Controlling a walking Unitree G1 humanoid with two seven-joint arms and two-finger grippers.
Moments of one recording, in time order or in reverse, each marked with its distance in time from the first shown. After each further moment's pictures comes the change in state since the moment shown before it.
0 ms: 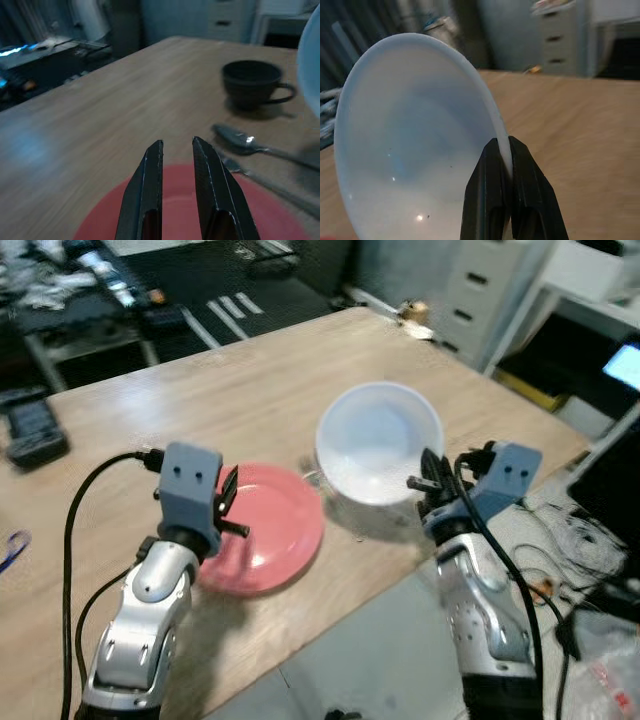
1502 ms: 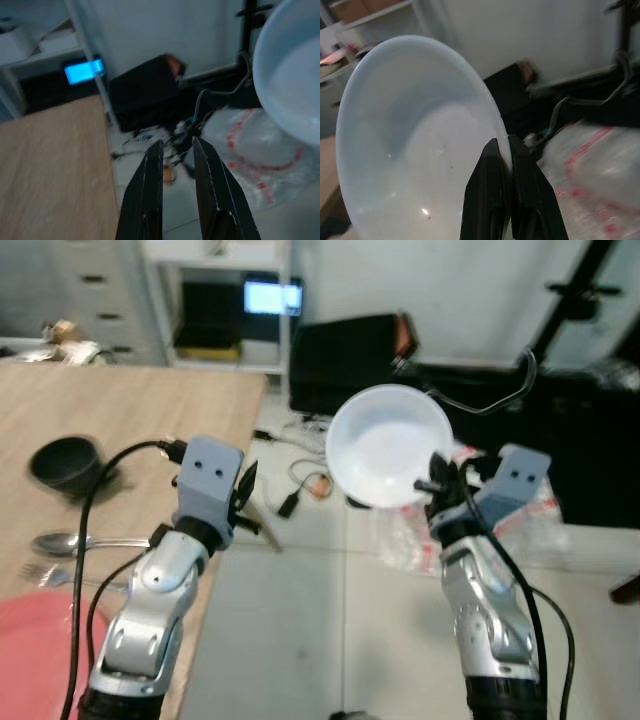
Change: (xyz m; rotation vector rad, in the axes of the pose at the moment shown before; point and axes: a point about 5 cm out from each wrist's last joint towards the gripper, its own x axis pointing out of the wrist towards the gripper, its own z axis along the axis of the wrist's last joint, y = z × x) left arm 0.007 -0.017 0.004 0.039 -0.036 -0.130; right arm -0.003 -0.009 -0.004 -0.034 0.014 -0.031
